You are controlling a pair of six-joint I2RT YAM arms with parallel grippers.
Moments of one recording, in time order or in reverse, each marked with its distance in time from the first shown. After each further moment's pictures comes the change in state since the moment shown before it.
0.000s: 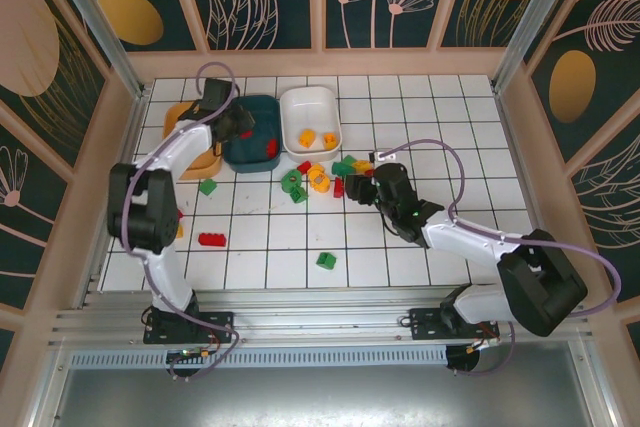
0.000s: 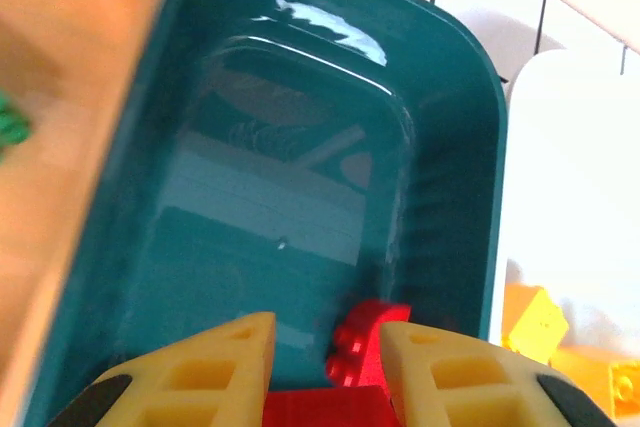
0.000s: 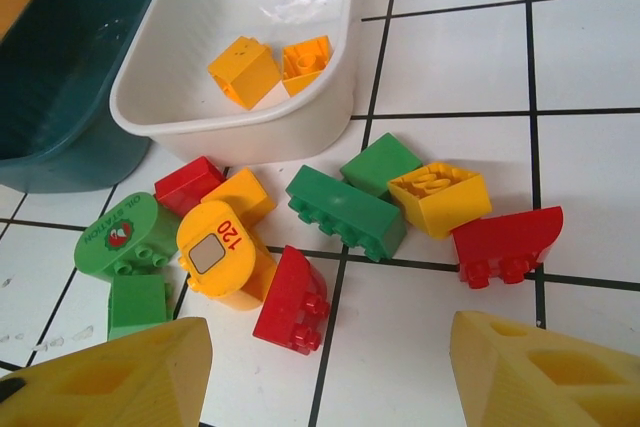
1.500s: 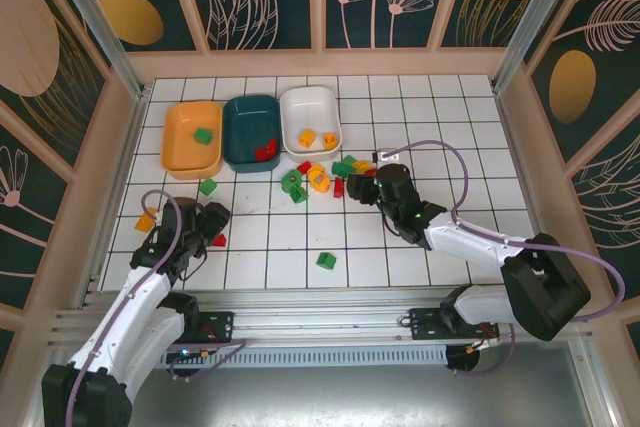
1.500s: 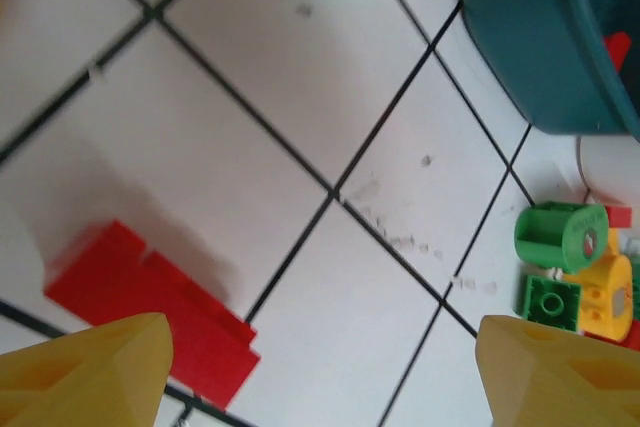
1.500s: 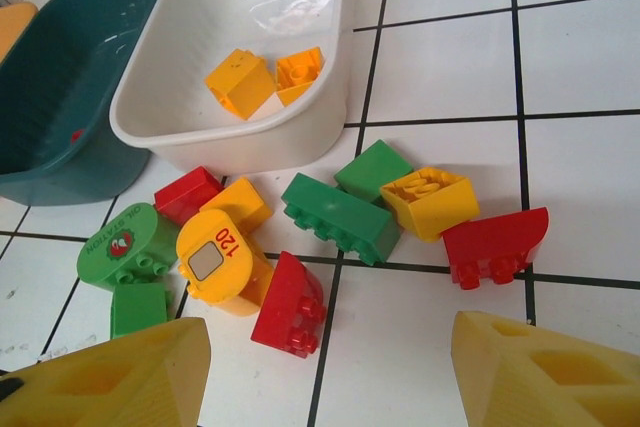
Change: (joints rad) left arm 0.009 -1.204 -1.100 -0.093 0.024 -0.448; right arm -0.003 -0.018 -0.013 0.001 0.010 0.016
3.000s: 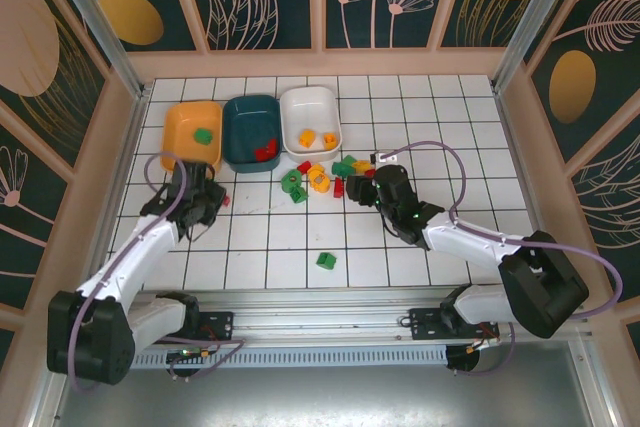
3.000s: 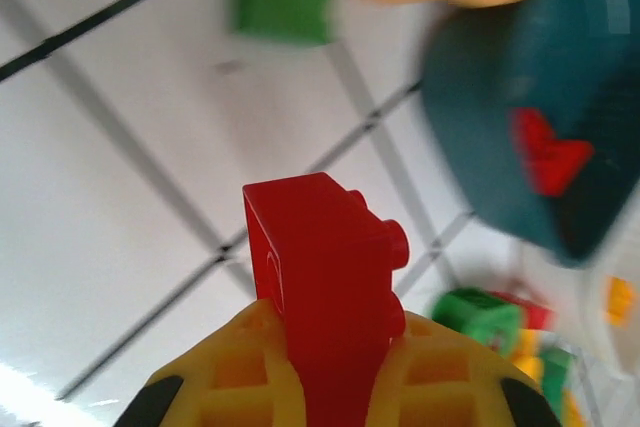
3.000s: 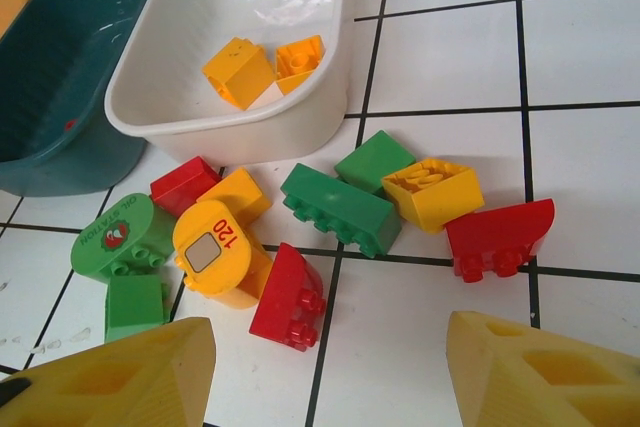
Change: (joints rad) left arm -0.021 0.415 0.347 0.026 -0.055 -0.157; right arm 0.013 0.015 0.000 0.000 0.009 -0.001
